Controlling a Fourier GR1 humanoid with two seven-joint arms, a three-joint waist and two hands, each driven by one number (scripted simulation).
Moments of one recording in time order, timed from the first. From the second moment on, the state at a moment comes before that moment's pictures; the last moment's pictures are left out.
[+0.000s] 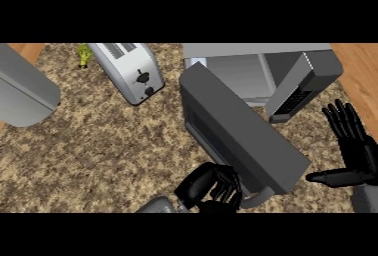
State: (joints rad) left arm -0.39 0.01 -0.89 -1.11 0.07 0.19 -0.19; right arm -0.15 -0.34 -0.20 -1.11 -0.15 0.41 -0.69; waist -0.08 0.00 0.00
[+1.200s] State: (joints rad) left arm -0.75 0.00 -0.90 -0.96 0.53 0.60 -0.28; right arm -0.21 -0.44 -0.12 -1.41 -0.40 0.64 -0.41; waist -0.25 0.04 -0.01
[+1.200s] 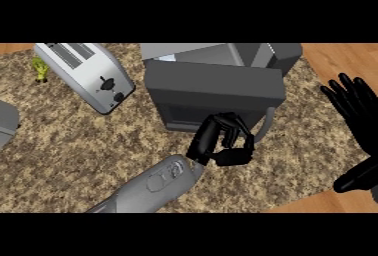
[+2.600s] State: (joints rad) left arm -0.88 0.00 -0.75 -0.84 0.84 0.61 -0.53; right arm -0.29 -0.53 -0.14 -1.49 -0.63 0.73 -0.28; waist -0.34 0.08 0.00
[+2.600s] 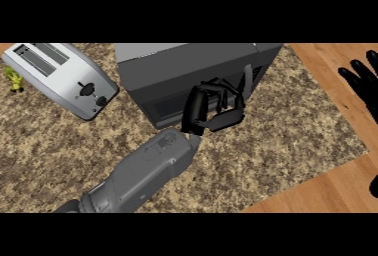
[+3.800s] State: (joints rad) left arm -0.89 0.00 -0.78 -0.80 0.93 0.61 -0.68; right arm -0.33 -0.61 -0.18 -1.49 -0.75 0.74 -0.21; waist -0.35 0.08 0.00
